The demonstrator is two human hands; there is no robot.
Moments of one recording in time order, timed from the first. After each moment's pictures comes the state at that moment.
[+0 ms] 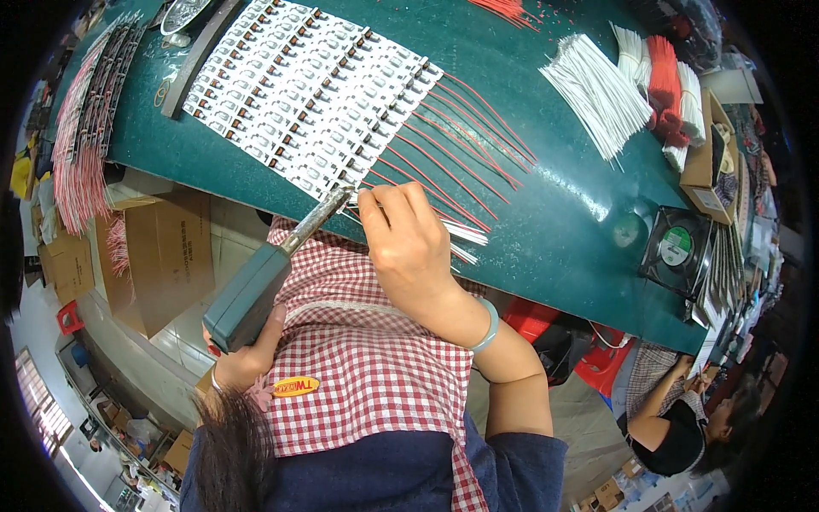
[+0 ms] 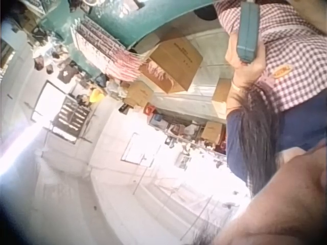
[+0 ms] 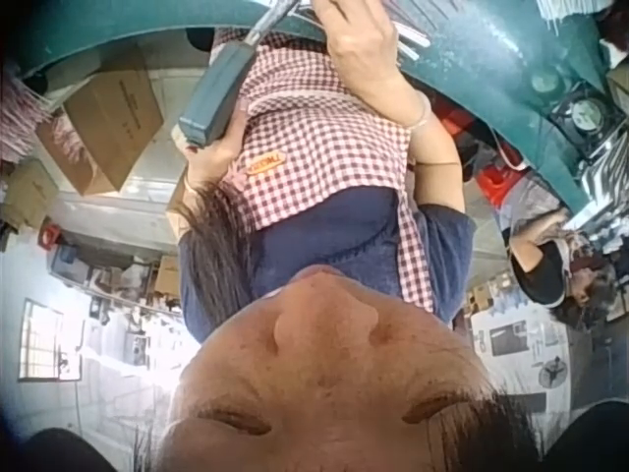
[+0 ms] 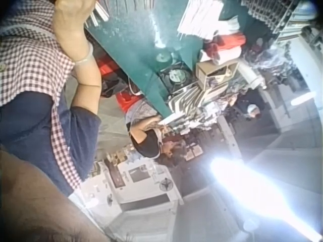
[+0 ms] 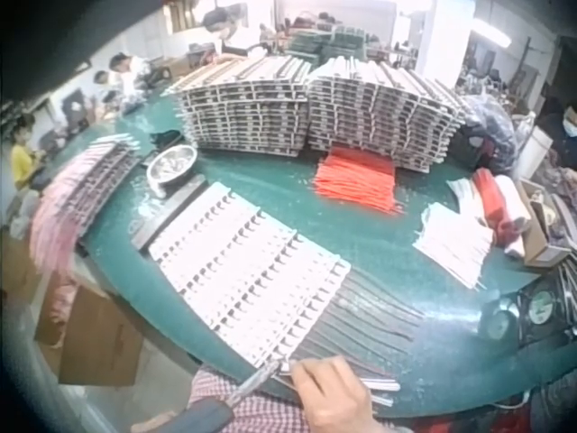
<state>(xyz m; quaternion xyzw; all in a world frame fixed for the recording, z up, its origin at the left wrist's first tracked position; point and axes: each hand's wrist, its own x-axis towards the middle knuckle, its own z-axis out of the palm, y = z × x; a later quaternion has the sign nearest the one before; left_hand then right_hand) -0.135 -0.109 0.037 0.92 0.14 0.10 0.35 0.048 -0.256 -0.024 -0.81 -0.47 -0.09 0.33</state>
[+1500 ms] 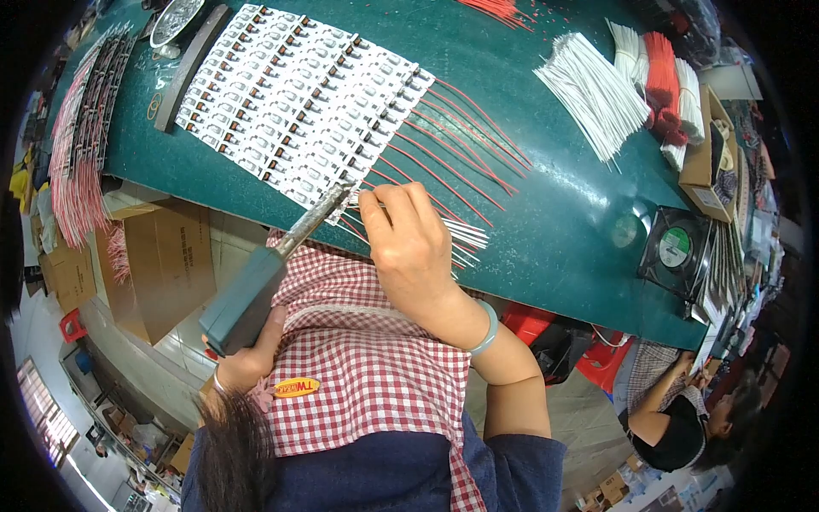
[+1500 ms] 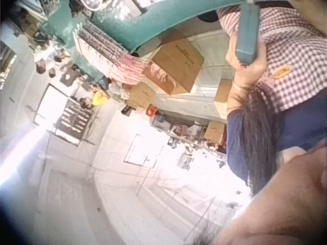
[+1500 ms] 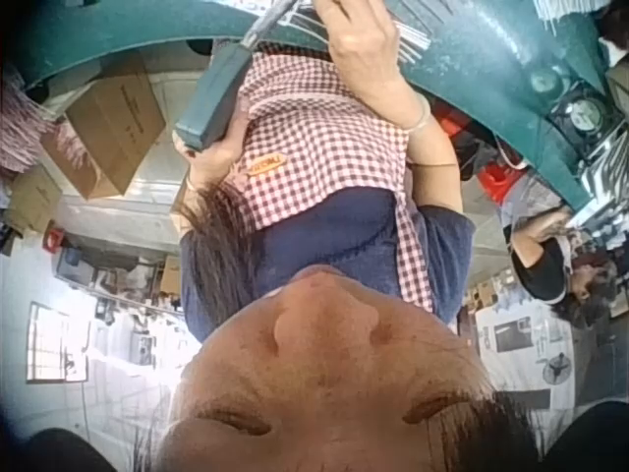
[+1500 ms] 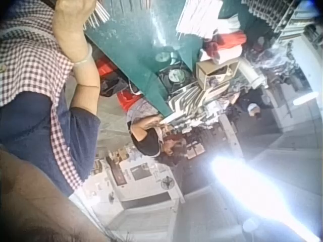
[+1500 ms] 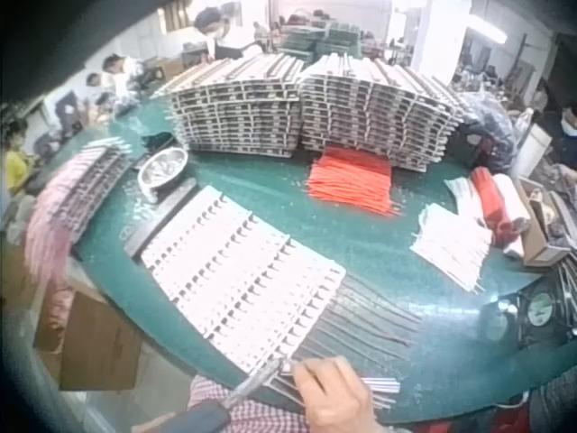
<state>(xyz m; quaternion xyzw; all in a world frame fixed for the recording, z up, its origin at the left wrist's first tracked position) -0.126 -0.106 0.038 0.91 0.16 0.08 0.37 0.057 -0.255 -0.019 -0.83 -0.45 -0.08 0.32</state>
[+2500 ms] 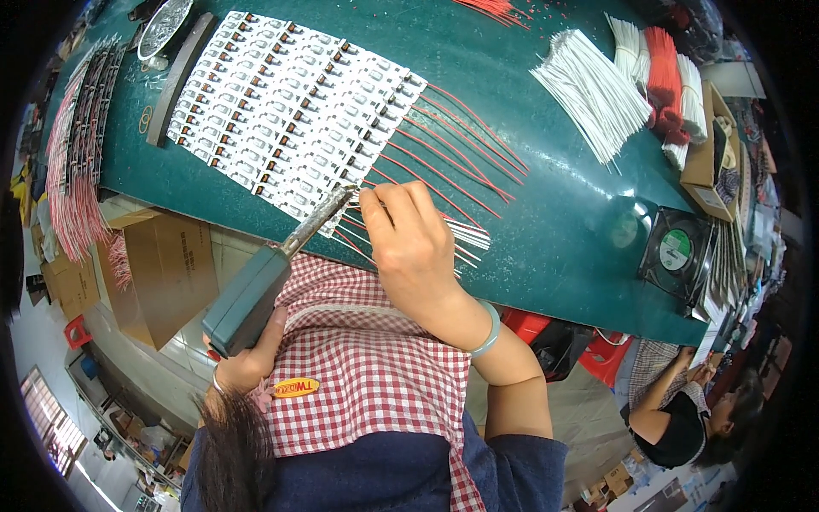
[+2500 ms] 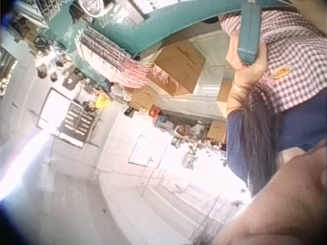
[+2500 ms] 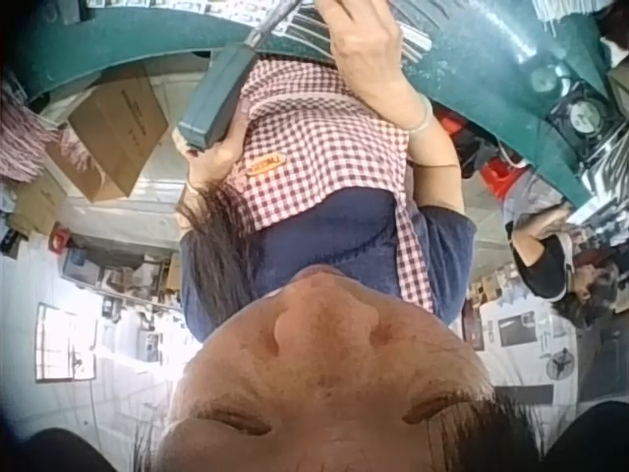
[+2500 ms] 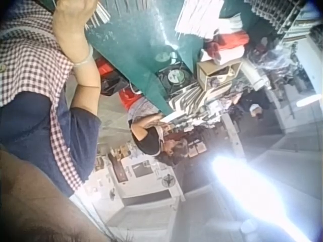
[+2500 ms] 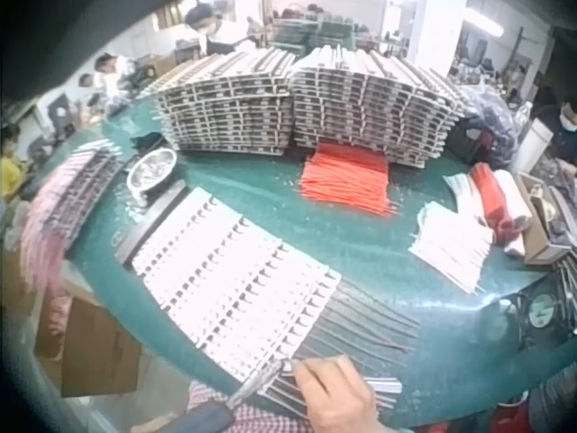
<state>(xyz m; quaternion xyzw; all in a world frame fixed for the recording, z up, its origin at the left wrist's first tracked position) -0.112 -0.094 0.046 0.91 0.14 0.06 0.38 0.062 -0.250 -0.015 -0.84 -0.43 -0.06 0.33</state>
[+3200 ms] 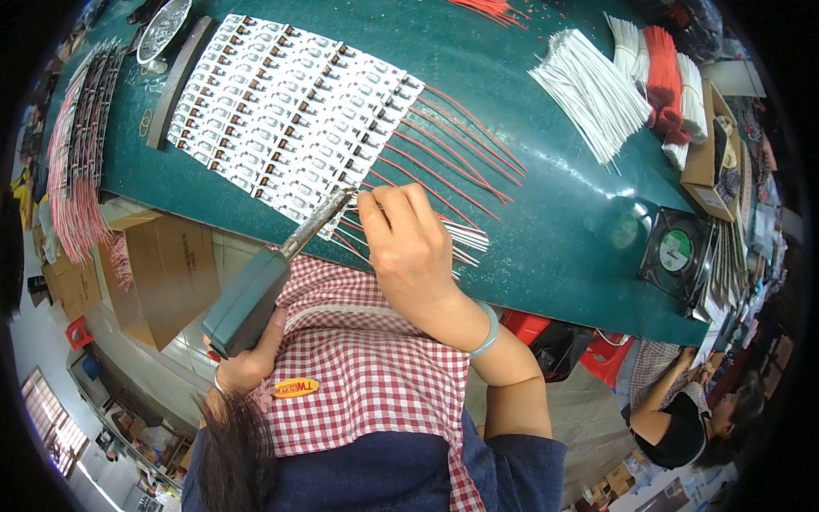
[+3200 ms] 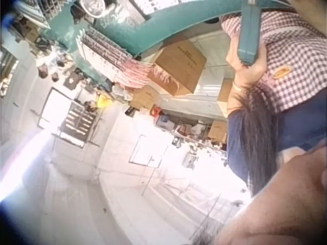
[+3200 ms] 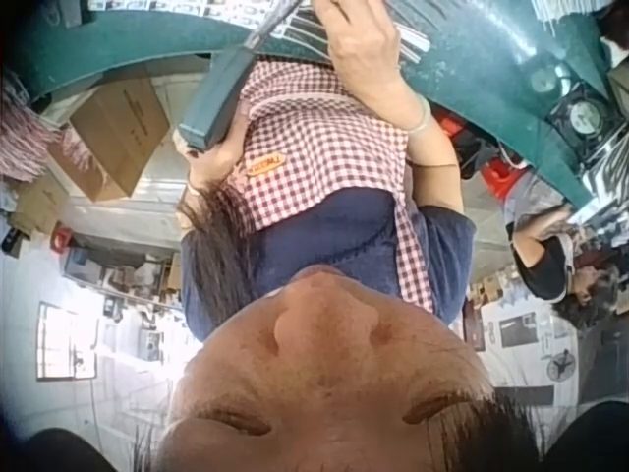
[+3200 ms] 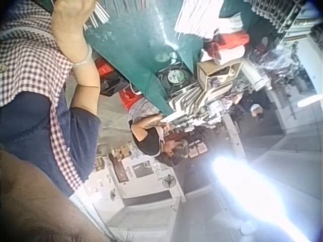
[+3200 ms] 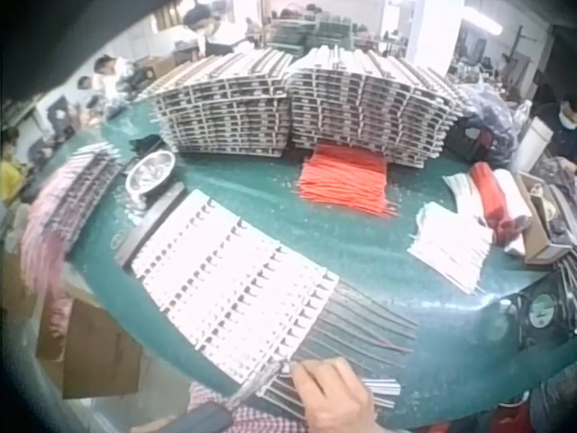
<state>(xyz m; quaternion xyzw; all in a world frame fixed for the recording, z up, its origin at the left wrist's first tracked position) -0.114 -0.096 0.046 0.89 0.18 0.06 0.42 0.061 -0.250 -0.015 -0.84 -0.43 -0.07 0.32</state>
